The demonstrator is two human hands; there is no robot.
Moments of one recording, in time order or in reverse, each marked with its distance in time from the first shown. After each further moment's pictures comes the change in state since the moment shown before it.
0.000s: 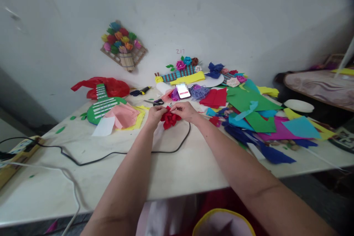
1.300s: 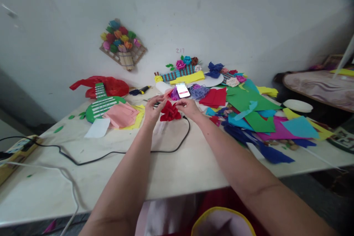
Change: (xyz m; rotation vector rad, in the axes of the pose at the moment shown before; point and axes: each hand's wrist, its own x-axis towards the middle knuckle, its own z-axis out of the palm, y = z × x) left_hand 0.002 0.007 -0.005 0.093 0.128 0.505; right_hand 0.004 0.009 -0.007 0.095 0.204 0.164
